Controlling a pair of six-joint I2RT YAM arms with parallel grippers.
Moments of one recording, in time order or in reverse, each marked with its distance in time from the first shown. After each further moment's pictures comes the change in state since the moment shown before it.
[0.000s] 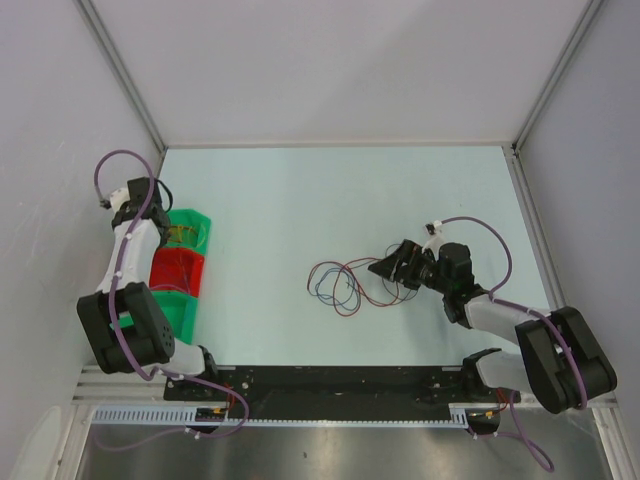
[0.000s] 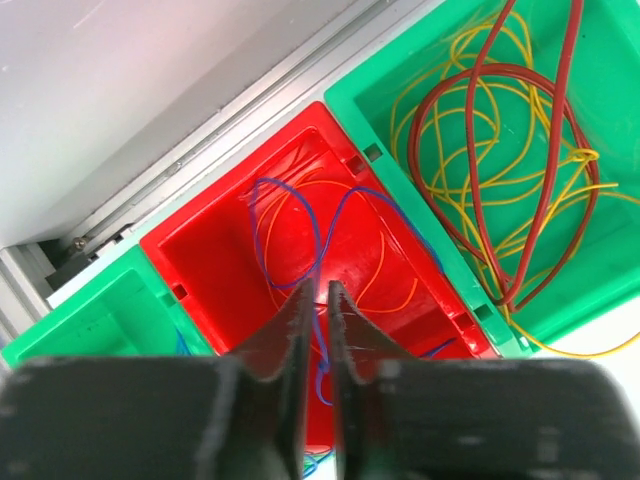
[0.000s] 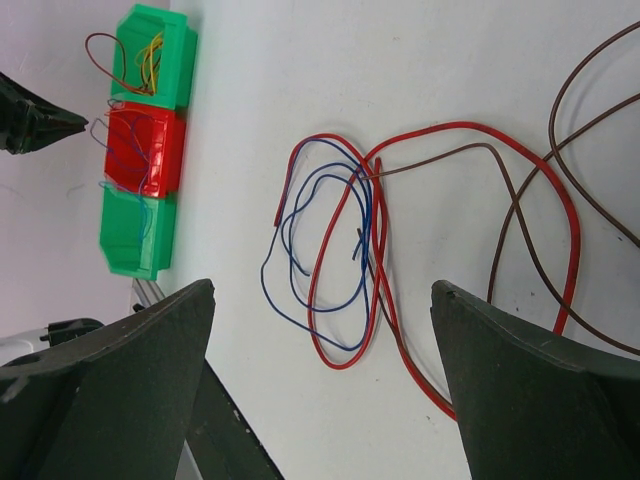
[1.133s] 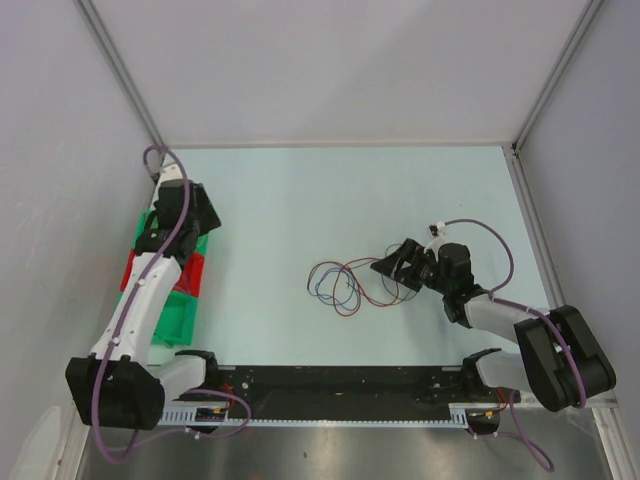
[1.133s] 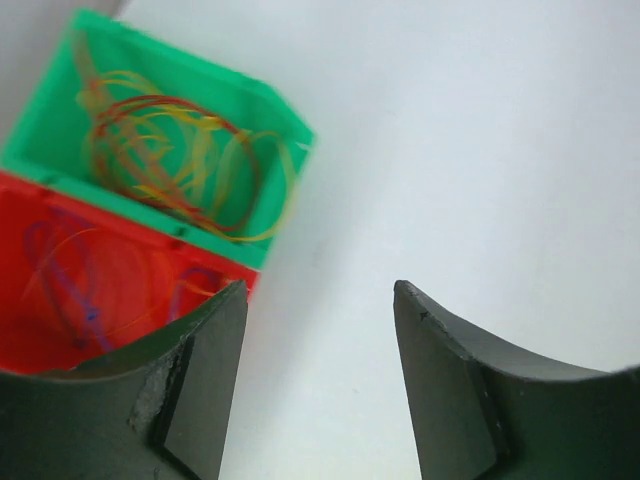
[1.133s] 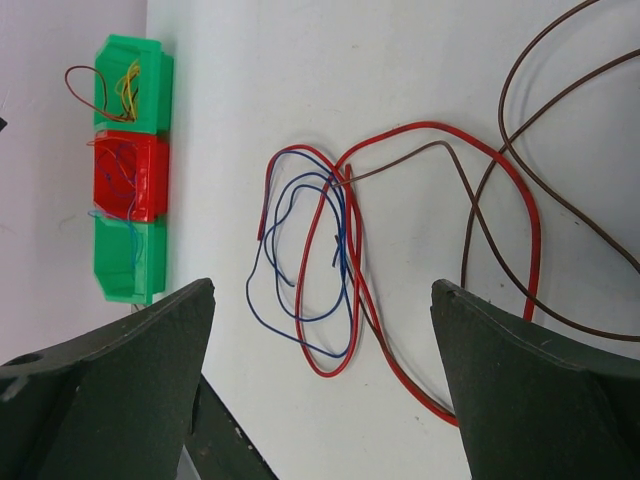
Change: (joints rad) left arm -0.313 -0.320 -0.110 0.194 0.251 0.126; right arm -0.006 0.011 0.000 -0.026 0.055 0.040
